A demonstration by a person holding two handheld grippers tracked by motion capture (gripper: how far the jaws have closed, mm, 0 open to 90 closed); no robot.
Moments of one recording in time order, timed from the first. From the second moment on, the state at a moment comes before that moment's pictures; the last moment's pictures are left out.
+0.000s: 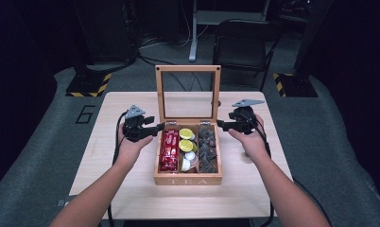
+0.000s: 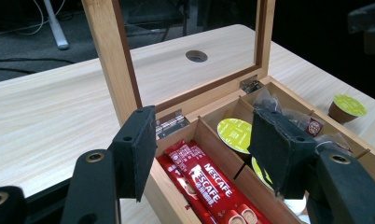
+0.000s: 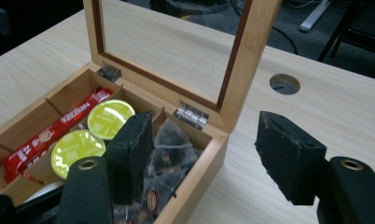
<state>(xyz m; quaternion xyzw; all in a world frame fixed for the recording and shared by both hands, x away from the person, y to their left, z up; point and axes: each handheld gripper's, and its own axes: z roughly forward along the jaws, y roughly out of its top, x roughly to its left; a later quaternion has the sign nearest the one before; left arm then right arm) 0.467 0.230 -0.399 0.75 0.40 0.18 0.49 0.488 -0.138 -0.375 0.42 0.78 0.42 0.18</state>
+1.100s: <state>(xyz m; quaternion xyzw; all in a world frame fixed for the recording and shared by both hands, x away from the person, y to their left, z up) 0.465 0.237 -0.399 0.76 0.40 0.18 0.48 0.546 -0.117 -0.382 0.45 0.78 0.39 0.20</state>
